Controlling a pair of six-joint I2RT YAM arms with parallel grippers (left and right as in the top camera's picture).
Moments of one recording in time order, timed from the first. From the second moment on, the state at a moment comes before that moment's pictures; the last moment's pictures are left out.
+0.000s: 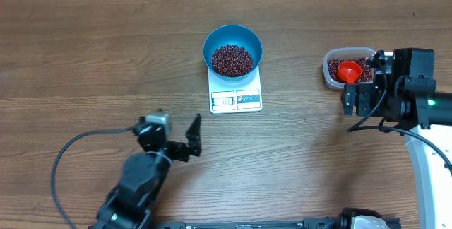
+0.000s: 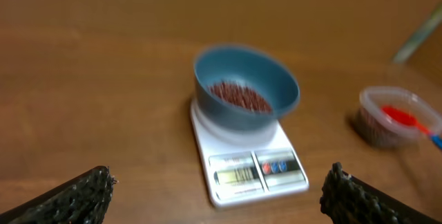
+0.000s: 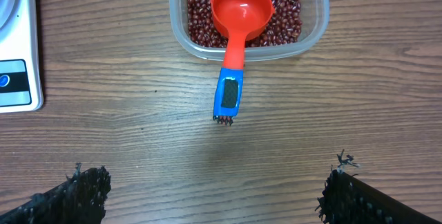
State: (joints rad) left arm -0.45 0.46 0.30 -0.04 -0.15 -0.28; right arm -0.11 1.24 1.20 -1.06 -0.01 -0.09
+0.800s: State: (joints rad) left arm -0.10 0.02 0.01 -0.01 0.05 -0.08; right arm -0.11 1.24 1.20 -1.06 -0.01 -0.09
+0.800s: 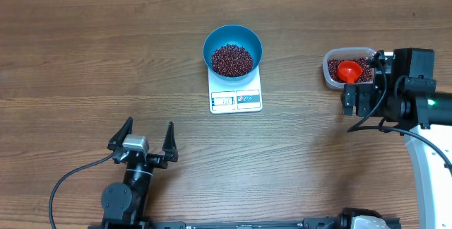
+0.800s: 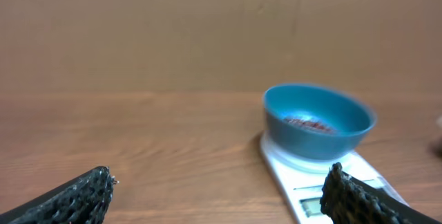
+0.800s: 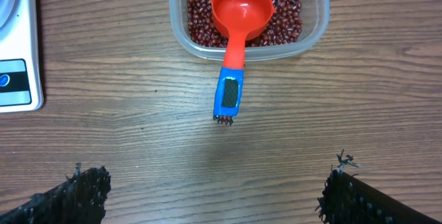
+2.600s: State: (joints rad) left arm 0.00 0.01 0.01 -0.07 0.05 0.03; right arm -0.11 1.24 1.20 -1.06 -0.01 -0.09
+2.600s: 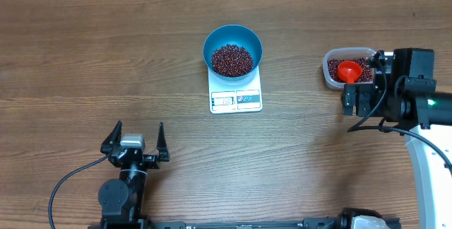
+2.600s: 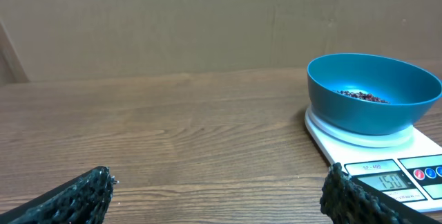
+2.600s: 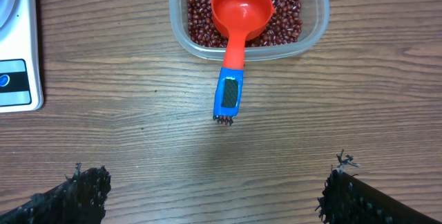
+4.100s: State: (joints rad) left arm 0.00 0.02 0.01 -0.07 0.05 0.03; right arm -0.11 0.87 0.86 -0.34 -0.20 -0.09
